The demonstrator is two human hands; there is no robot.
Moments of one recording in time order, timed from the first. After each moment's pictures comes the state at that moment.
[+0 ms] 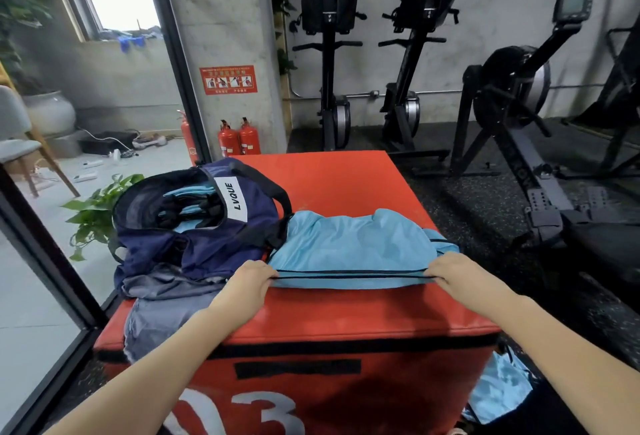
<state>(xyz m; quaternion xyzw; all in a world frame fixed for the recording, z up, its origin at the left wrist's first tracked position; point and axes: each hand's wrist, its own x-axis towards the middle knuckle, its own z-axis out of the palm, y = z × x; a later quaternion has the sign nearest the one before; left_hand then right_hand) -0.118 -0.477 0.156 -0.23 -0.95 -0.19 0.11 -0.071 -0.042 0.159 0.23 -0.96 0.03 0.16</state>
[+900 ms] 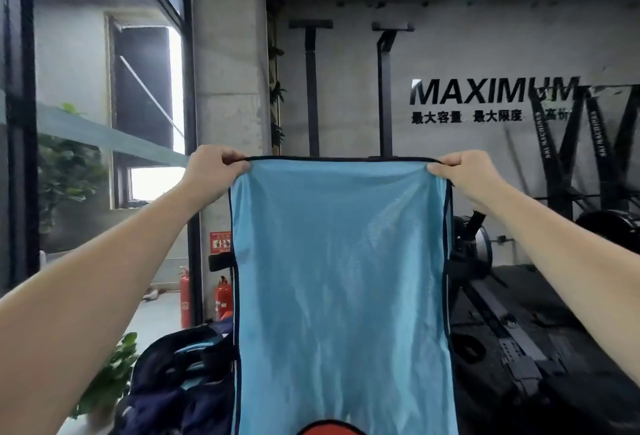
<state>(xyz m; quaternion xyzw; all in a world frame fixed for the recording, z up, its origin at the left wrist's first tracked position) -0.002 -0.472 0.649 -0.19 -0.81 -0.37 0.42 0.075 -0.064 0.629 0.03 -0.78 0.47 0.40</state>
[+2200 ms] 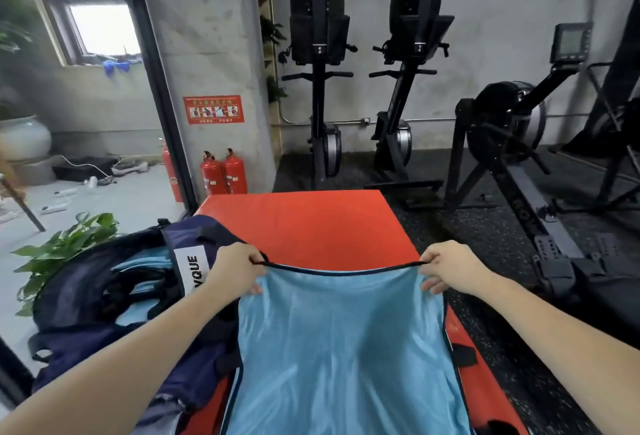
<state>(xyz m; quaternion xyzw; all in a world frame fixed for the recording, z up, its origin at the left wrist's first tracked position) -0.267 -0.421 0.284 -0.04 -0.95 -0.30 0.01 -0.216 -0.037 0.273 -0.14 -0.88 0.45 0.00</state>
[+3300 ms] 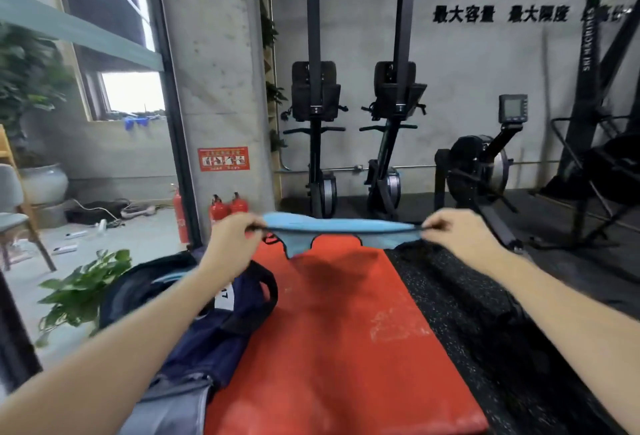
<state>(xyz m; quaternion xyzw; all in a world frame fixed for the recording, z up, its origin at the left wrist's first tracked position) -0.162 -0.434 0.389 -0.18 -0.88 -0.31 0.30 -0.092 -0.033 0.397 0.01 -0.91 0.32 0.26</state>
